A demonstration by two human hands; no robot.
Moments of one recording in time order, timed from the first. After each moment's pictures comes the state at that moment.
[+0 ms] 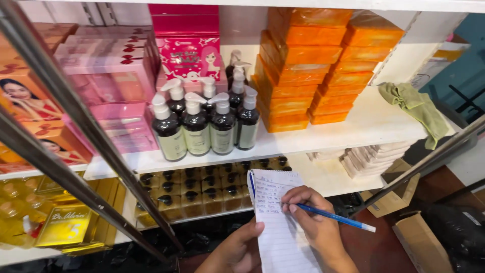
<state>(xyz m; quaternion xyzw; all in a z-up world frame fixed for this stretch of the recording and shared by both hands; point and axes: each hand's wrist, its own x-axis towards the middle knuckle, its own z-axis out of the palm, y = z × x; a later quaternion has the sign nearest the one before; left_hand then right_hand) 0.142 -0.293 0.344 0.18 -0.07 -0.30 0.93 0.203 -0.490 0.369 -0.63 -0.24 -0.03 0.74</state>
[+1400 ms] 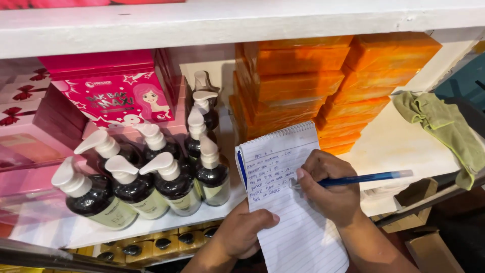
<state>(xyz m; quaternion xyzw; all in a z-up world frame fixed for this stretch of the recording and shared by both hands) 0.353 -0.330 0.404 0.37 -0.14 -0.20 0.90 0.421 -0.521 0.462 -0.67 -0.41 -0.19 0.59</state>
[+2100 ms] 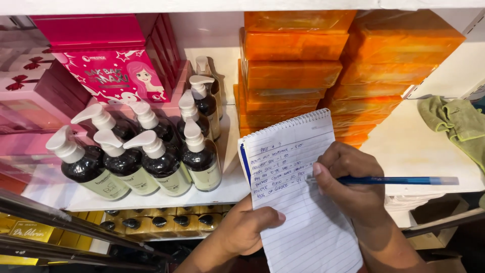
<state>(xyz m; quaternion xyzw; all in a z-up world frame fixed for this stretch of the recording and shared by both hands) 0.344 -0.383 0.422 0.42 -0.14 -0.14 0.89 0.439 -0.579 0.473 -0.64 -0.45 -0.15 0.61</state>
